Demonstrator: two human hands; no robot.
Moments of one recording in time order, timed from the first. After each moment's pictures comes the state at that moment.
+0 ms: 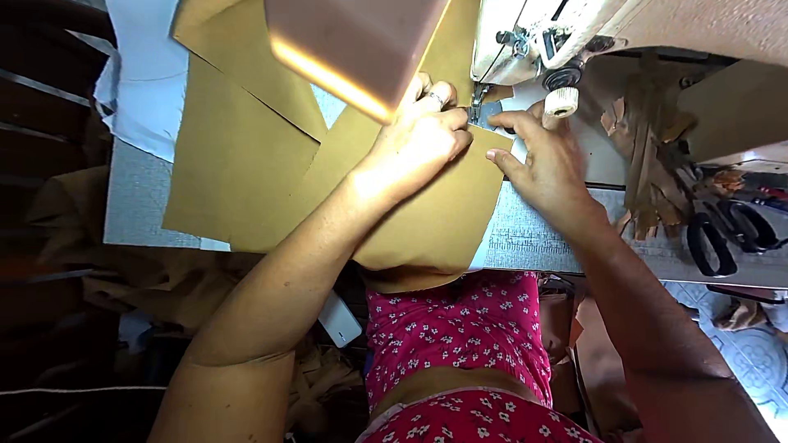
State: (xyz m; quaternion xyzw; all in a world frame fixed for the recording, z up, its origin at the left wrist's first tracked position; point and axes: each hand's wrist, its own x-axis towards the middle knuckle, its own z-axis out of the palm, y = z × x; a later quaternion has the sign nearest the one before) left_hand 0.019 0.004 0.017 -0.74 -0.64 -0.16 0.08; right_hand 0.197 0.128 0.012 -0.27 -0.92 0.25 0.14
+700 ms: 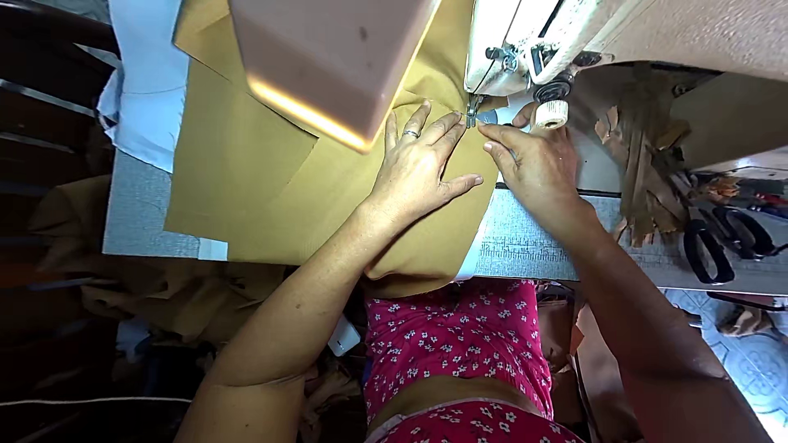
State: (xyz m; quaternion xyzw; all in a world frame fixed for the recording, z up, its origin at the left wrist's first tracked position) left_hand 0.041 -0.005 0.002 -0.59 -0.78 -0.19 -0.10; right_hand 0.188 0.131 0.006 -0.27 -0.93 0.18 0.14
